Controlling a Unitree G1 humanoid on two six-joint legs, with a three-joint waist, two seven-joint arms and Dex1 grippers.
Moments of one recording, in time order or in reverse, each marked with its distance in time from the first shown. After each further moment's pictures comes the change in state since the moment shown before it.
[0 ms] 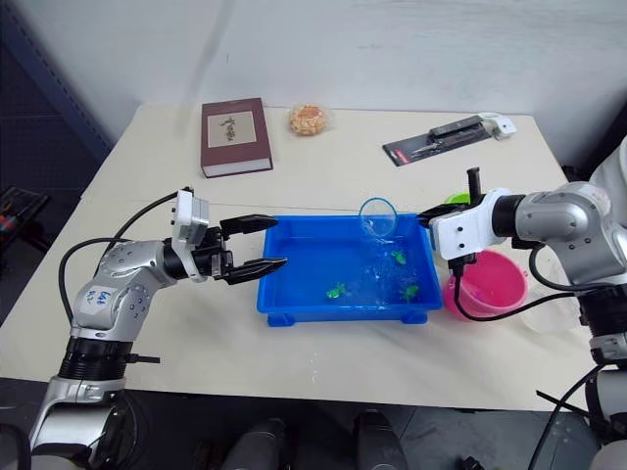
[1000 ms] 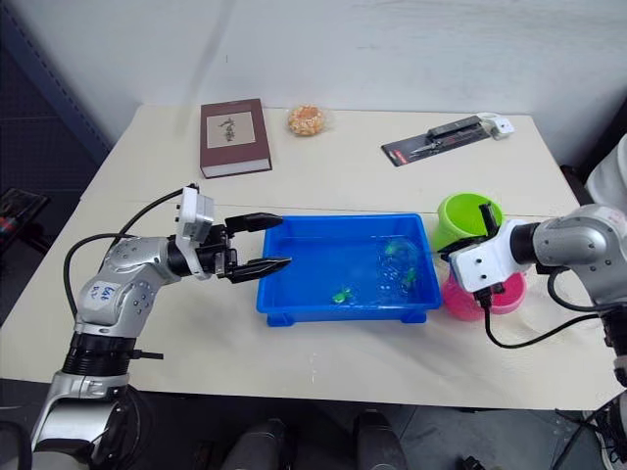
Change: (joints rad) left arm -0.025 -0.009 -0.014 0.004 0.000 0.013 -0.011; right arm 0.009 -0.014 0.018 0.107 -0.083 -0.181 0.013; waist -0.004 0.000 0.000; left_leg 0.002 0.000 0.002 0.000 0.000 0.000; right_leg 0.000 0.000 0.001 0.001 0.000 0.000
